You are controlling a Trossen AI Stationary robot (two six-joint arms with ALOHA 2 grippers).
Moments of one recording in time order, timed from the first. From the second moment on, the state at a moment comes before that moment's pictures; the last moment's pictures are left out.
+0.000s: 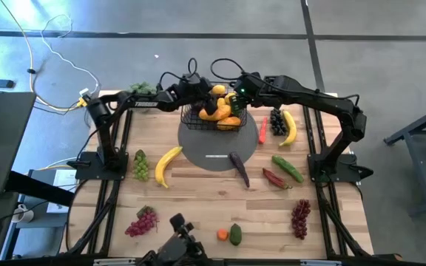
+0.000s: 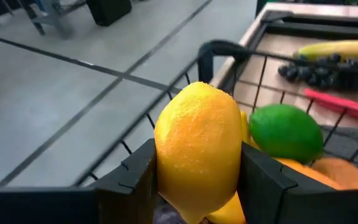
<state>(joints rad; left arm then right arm) 0.73 1.88 1.14 0.32 0.01 0.18 -0.35 1.68 1.72 -1.10 0.41 0.77</state>
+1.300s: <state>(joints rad) 0.72 1.79 1.20 0.05 -0.08 0.20 -0.19 1.68 1.72 -1.10 0.15 0.73</state>
